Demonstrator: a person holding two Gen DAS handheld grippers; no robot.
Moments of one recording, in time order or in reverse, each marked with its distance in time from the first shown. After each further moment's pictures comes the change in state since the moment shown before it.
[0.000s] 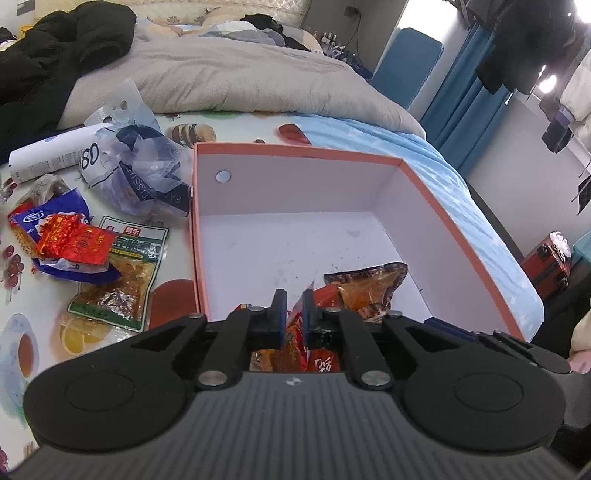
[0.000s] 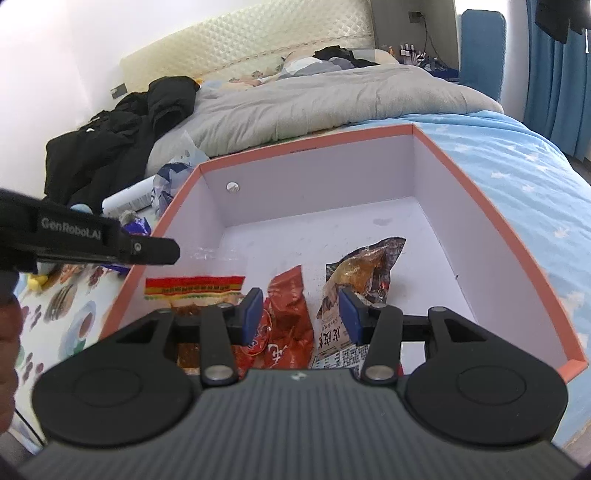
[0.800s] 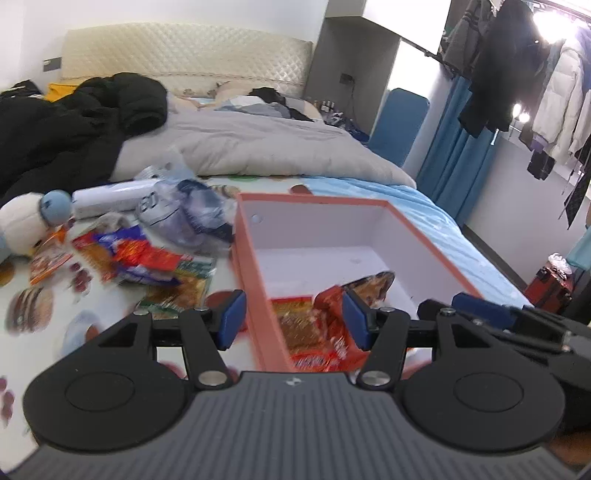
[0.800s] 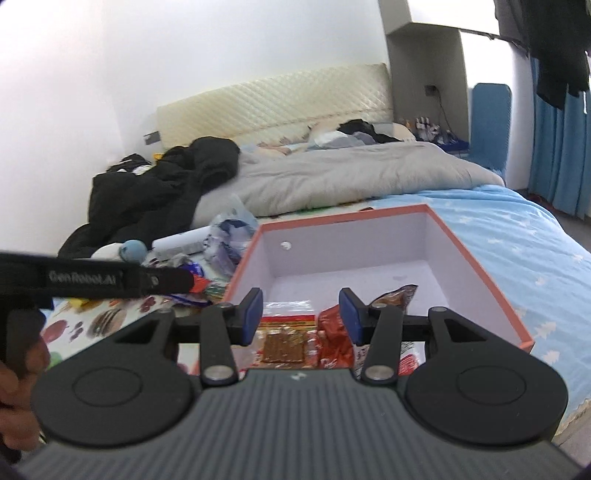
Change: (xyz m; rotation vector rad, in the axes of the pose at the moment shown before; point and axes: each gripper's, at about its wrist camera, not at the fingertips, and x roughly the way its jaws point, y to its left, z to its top) left arm -0.139 0.008 -0.089 0.049 -0.244 0.048; right arm -0.104 0.051 -0.023 -0.079 -0.229 0.042
